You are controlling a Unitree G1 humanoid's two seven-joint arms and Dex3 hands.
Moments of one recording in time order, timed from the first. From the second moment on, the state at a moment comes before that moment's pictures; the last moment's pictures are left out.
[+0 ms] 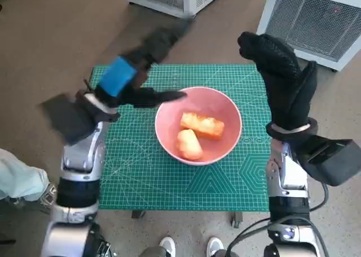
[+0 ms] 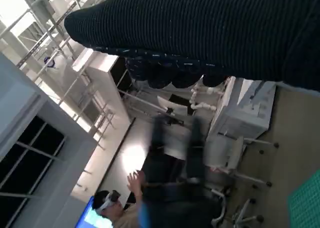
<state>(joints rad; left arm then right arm) -0.72 0.21 0.09 0.16 -0.22 -0.15 -0.44 -0.69 -0.10 -0.13 0.38 0.26 -0.57 0.38</state>
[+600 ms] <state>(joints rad) -0.62 0.15 0.12 0.23 -0.18 -0.34 -0.32 -0.71 -0.10 -0.11 0.39 0.21 -0.56 0.34</state>
